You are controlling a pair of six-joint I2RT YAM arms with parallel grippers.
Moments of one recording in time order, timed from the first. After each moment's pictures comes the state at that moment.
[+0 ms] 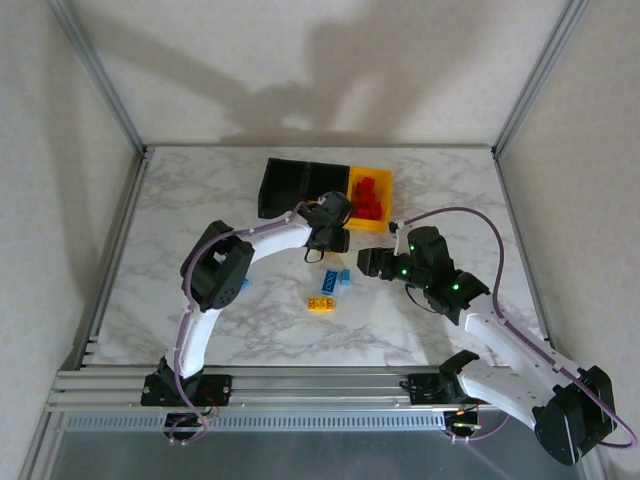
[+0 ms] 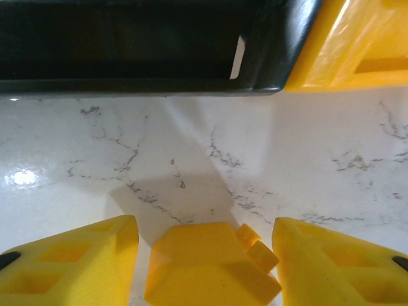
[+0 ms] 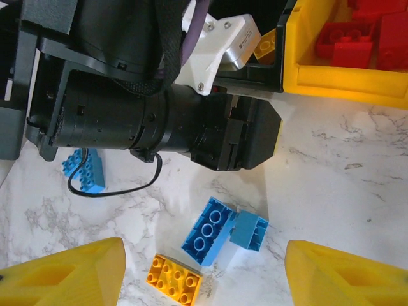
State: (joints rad) left arm -0.71 2.17 1.60 -0.53 -0.09 -0.58; right arm 0.57 0.95 0.66 -0.28 -0.19 0.48
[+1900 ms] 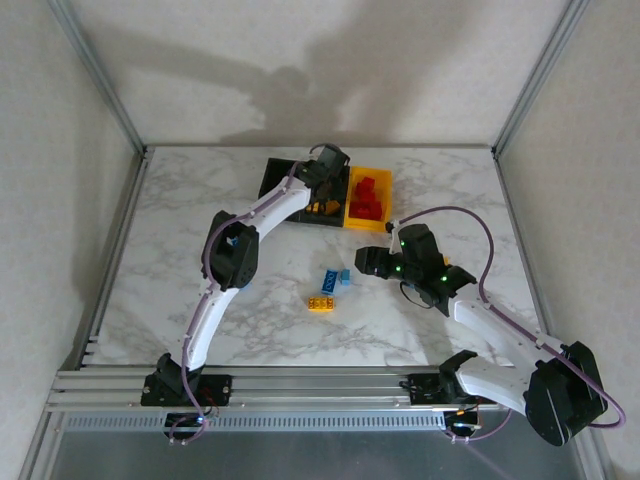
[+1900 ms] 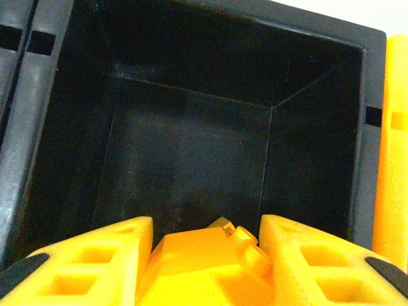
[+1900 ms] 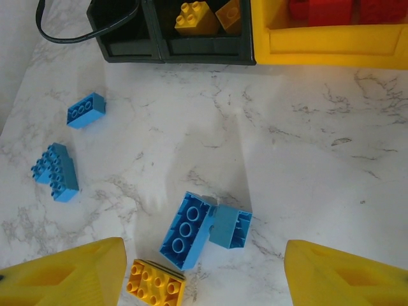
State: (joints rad) left arm -0.57 2.47 2.22 -0.67 -0.22 -0.61; right arm 0.56 1.08 0.66 -0.24 -0.17 0.54
